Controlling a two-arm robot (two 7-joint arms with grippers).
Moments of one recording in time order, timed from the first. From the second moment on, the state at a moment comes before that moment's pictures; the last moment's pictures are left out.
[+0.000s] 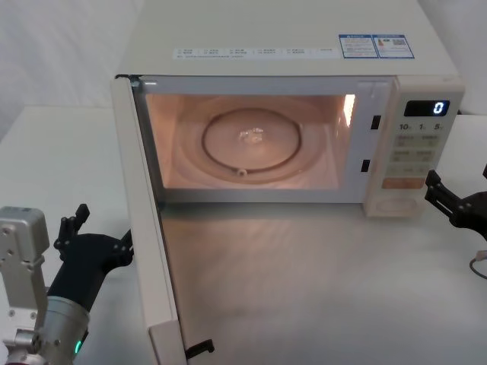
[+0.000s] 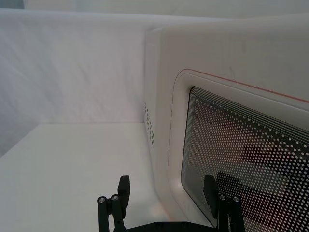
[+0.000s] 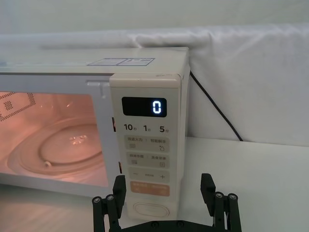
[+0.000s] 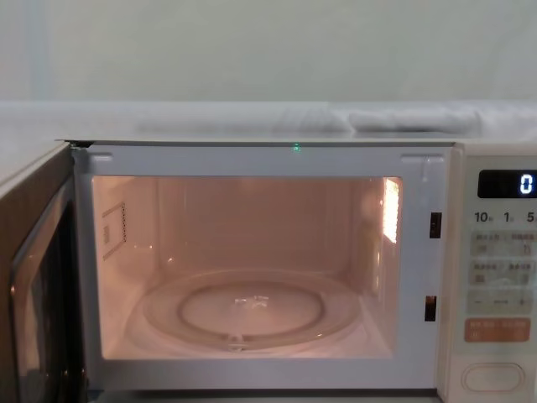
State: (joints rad) left arm 0.27 0.24 0.04 -1.85 -0.25 -0.02 -0.02; right arm -0.17 0.18 -0.02 -2.00 0.20 0.27 0.14
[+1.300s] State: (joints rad) left arm 0.27 0.24 0.04 -1.85 -0.25 -0.02 -0.02; right arm -0.17 0.18 -0.02 -2.00 0.20 0.27 0.14
